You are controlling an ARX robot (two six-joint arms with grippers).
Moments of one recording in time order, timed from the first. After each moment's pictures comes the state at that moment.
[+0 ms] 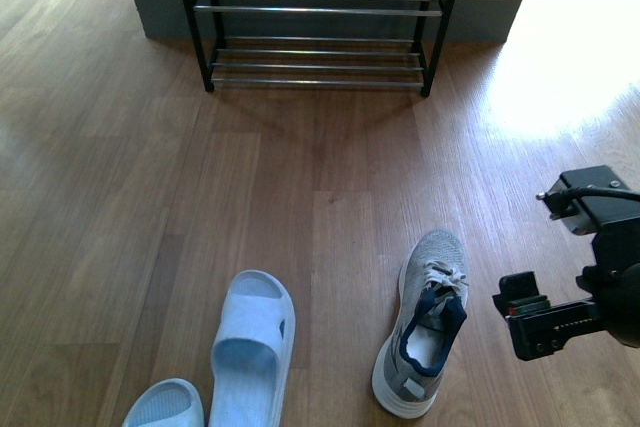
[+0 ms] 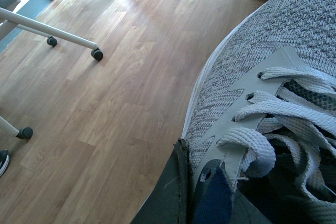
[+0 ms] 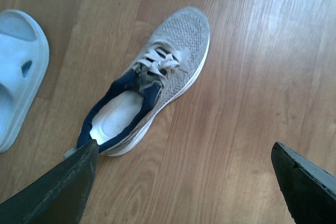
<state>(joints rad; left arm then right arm) -0.49 0.74 0.36 -0.22 -0.89 -0.15 0.16 2.10 0.51 0.63 -0.02 -0.07</state>
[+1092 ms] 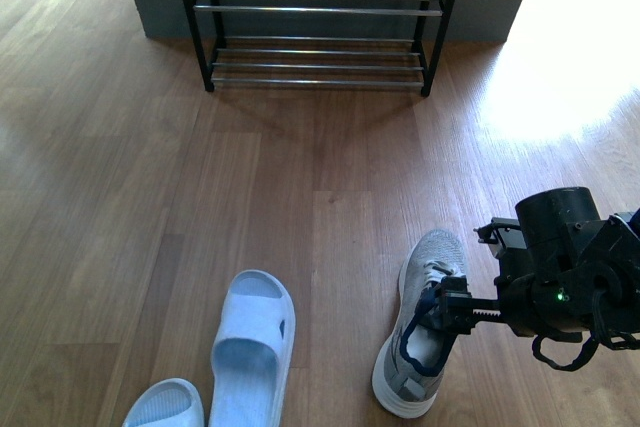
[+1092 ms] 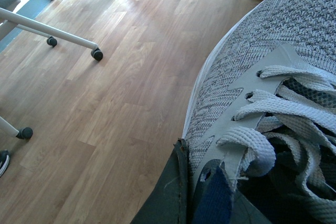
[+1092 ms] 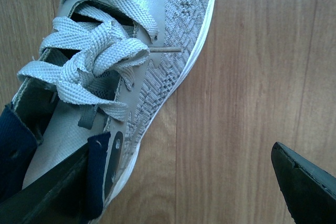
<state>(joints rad) -0.49 0.74 0.36 -0.22 -0.89 -0.15 0.15 2.64 1.01 0.45 0.00 0.19</state>
